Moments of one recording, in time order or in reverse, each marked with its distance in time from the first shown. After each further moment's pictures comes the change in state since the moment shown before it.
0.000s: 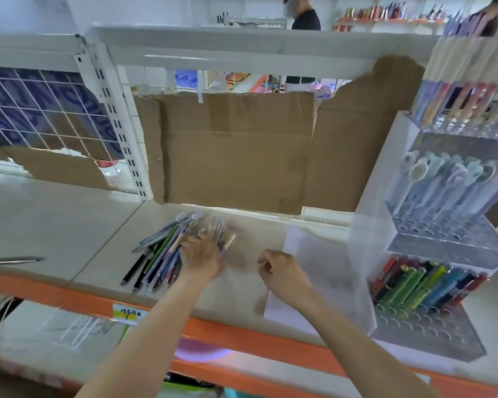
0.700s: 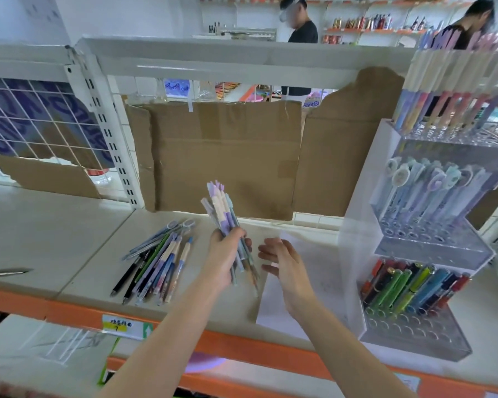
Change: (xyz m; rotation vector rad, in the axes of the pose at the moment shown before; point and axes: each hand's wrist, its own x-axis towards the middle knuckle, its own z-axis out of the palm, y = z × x) left_hand -0.032 0.050 -0.058 -1.895 -0.253 -0.221; right_hand -0.013 -0.018 -0.023 1.096 0.225 0.284
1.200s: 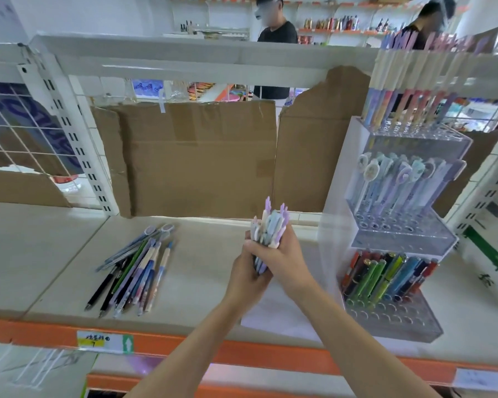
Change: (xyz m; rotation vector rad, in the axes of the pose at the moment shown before) left_hand -0.029 -0.058 0.027 0.527 -0.383 0.561; right_hand 0.006 -0.020 -0.018 -0.104 -0.089 -0.345
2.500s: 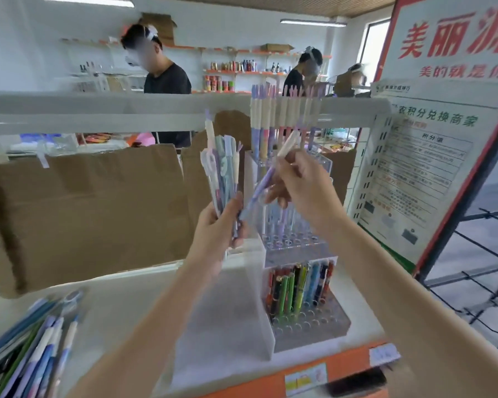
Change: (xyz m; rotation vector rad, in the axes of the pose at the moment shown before) left_hand 0.078 0.141 0.043 -0.599 -0.259 -0.053; right_hand 0.003 -0.175 -0.127 -0.394 0.304 -0.226
